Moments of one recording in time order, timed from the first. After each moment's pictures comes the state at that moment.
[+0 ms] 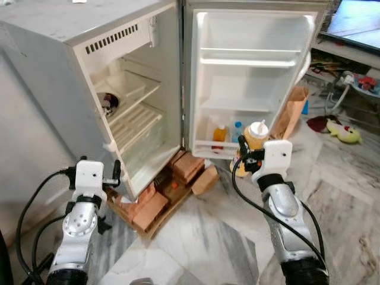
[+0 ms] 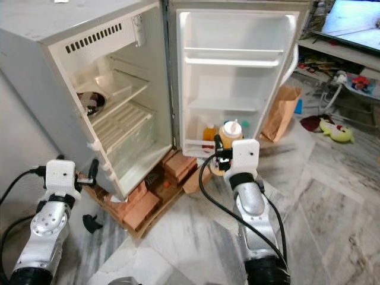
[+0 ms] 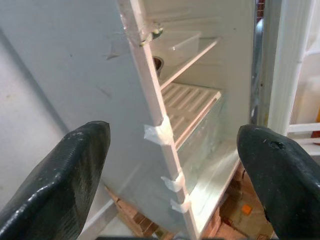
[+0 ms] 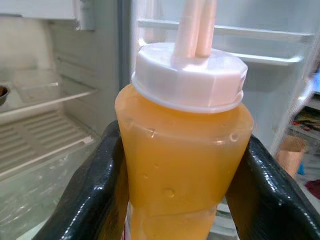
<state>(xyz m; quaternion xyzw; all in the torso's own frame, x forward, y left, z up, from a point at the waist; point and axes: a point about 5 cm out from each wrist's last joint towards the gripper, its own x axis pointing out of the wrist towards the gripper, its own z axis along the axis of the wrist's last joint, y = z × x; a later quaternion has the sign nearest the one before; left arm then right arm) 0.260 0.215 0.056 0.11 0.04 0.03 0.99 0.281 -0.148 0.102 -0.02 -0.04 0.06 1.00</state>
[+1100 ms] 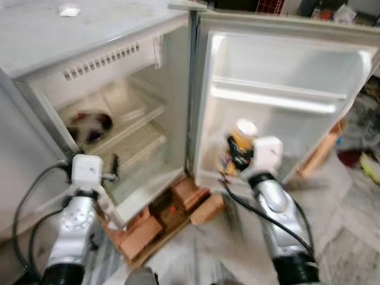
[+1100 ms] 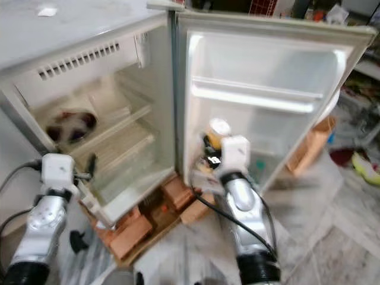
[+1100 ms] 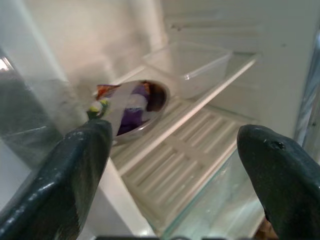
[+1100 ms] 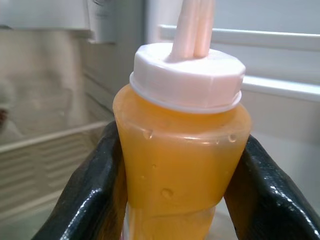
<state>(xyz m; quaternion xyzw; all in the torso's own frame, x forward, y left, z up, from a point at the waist) 0.263 0.218 0.058 0.11 0.04 0.04 0.99 0.283 -0.121 0.106 0.00 -0.05 0.13 0.99</state>
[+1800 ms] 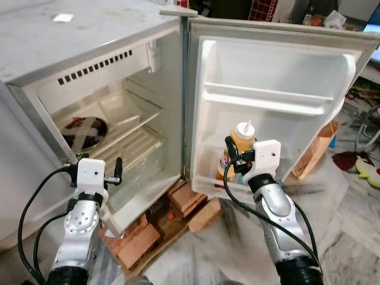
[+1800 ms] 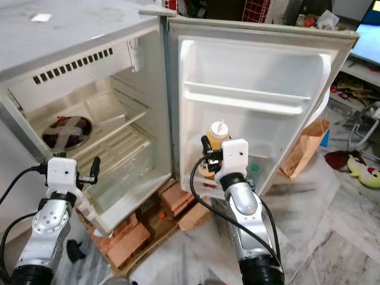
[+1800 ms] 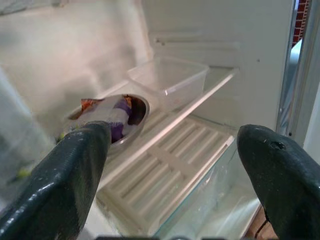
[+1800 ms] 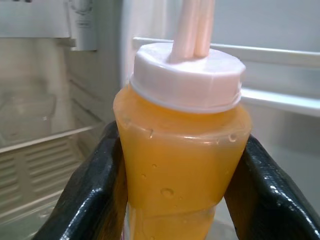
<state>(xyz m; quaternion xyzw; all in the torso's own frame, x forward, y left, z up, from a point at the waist) 0.263 0.212 0.058 0.11 0.04 0.03 0.99 0.280 -0.135 0.100 -0.01 -0.04 0.10 0.99</state>
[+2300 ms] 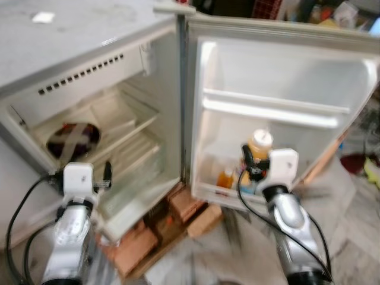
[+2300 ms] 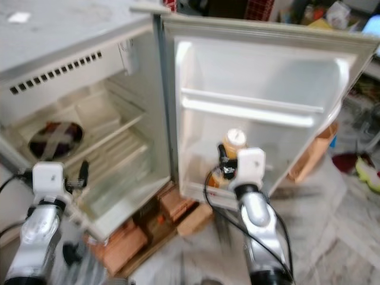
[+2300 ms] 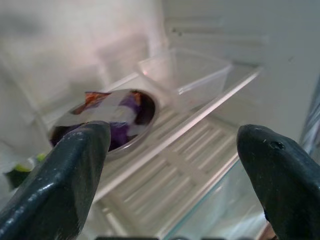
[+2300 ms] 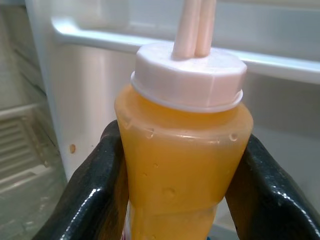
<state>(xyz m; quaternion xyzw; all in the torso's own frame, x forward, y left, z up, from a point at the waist) 0.250 0.218 0.062 0.09 0.03 0.05 0.99 0.260 -0.167 0.085 -0.02 -0.02 0.03 1.00</state>
